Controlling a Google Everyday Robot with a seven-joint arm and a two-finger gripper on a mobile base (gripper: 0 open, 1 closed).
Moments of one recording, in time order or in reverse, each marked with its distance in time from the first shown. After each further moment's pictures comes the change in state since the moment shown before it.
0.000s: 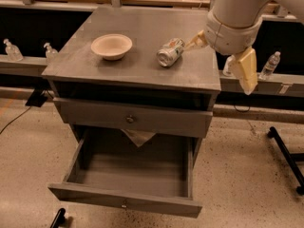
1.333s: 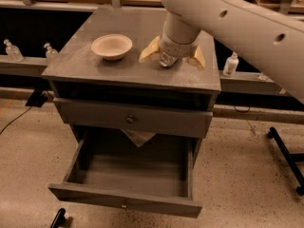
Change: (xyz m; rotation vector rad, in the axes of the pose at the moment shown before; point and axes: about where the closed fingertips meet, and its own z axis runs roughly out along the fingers) arm -0.012 -0.132 0.081 0.194 0.107 -0.701
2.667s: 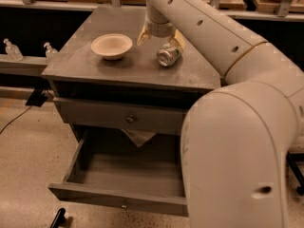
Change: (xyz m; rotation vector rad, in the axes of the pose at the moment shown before) arm 0.103 -0.035 0.070 -0.109 0.014 0.097
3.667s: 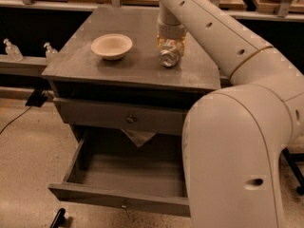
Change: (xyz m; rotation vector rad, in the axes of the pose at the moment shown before) arm 0.008 0.036 0.016 -0.031 -0.040 0.076
